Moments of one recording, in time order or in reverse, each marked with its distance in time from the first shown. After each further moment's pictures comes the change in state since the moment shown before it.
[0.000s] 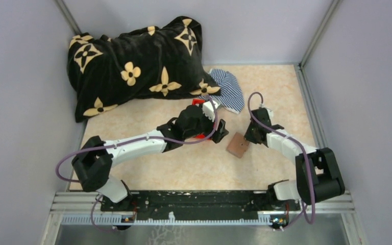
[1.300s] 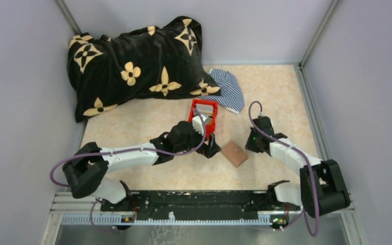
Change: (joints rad) left arm -0.018 -0.117 -0.301 0.127 0.059 -0.221; right arm 0.000 -0.092 -0.101 -0.017 -0.083 -0.056
